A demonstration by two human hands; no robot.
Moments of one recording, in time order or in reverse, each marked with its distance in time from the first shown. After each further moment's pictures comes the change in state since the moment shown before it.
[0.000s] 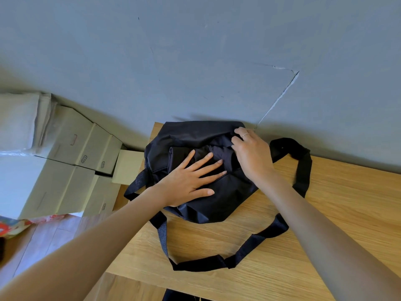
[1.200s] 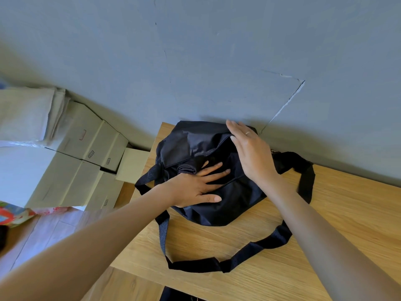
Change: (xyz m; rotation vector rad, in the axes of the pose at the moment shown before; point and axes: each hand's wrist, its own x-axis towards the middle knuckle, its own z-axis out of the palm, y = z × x) left_hand 0.007 0.011 -0.005 -0.162 -0.164 0.043; right_hand 0.011 -0.009 -0.015 0.309 0.013 0.018
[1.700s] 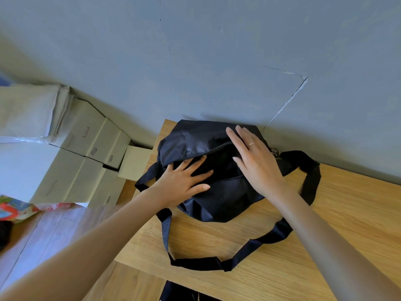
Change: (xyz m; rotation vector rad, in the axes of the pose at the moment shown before) left_hand -0.039 0.012 -0.007 0.032 0.008 -0.422; right_hand -0.031 0.000 -0.005 -0.238 -0.118 -0.126
